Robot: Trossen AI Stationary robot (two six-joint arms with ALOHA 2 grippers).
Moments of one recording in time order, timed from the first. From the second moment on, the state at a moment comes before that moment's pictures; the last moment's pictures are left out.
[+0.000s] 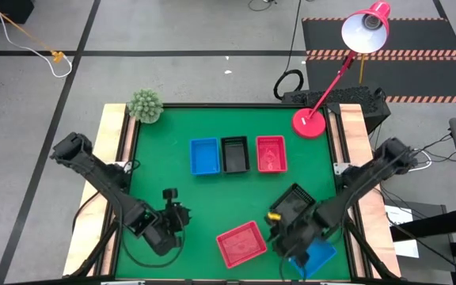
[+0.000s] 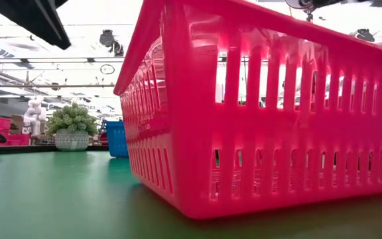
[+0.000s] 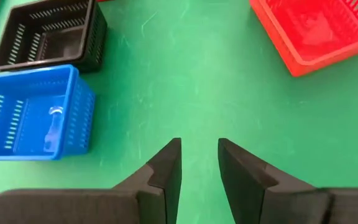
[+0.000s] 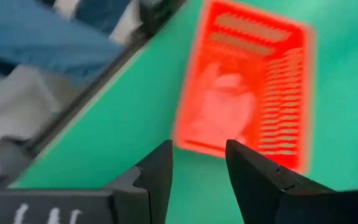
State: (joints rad) left arm -0.74 1.54 1.13 -0.80 -0.61 -0.66; right arm 0.69 1.54 1.08 -0.44 0.10 0.00
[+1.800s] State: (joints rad) left arm -0.72 1.54 1.13 -0.81 -0.63 -0.68; right arm 0.68 1.83 1.28 -0.52 0.31 -0.79
